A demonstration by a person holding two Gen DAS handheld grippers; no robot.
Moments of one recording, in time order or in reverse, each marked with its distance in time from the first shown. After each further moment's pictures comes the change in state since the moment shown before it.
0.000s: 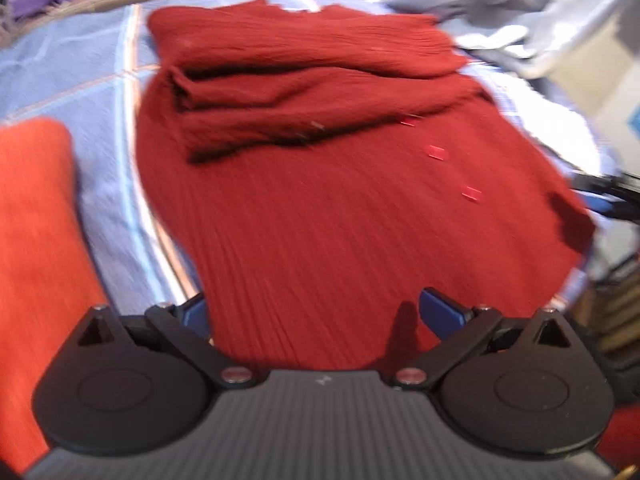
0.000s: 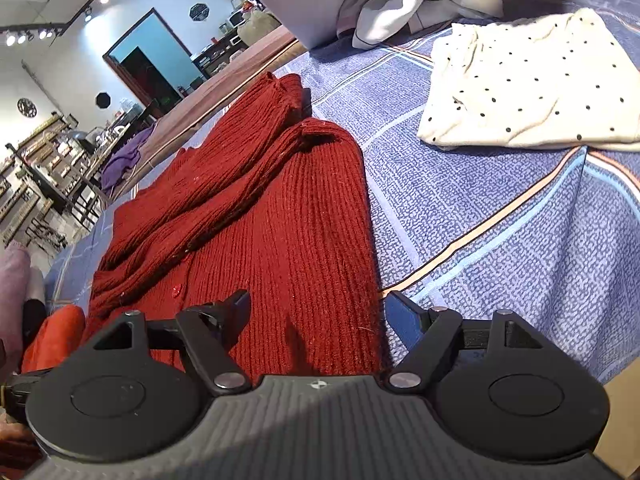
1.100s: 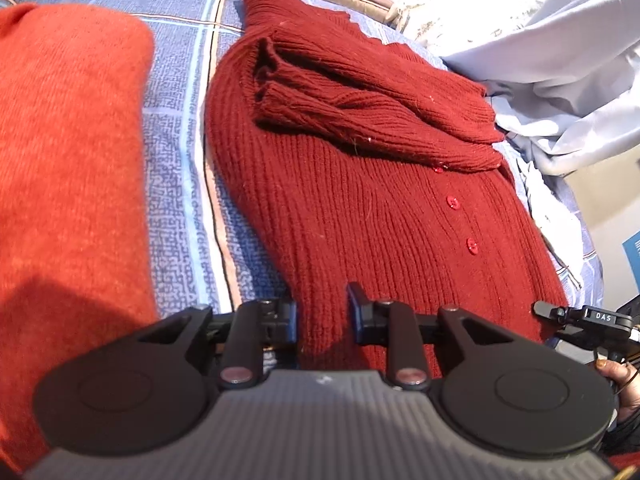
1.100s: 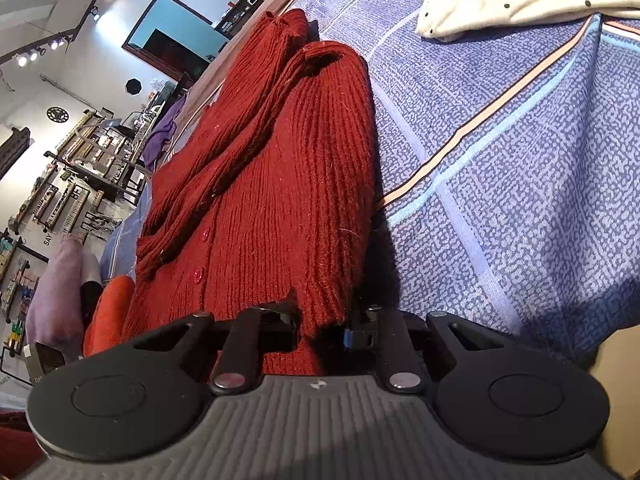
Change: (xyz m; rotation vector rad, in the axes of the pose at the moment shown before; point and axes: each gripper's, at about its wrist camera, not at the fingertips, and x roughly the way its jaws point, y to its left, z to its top) left arm -0.009 0.028 -0.020 -0.353 -0.078 -0.022; right arm -0.004 -0.034 -0.032 0.145 0.181 0.208
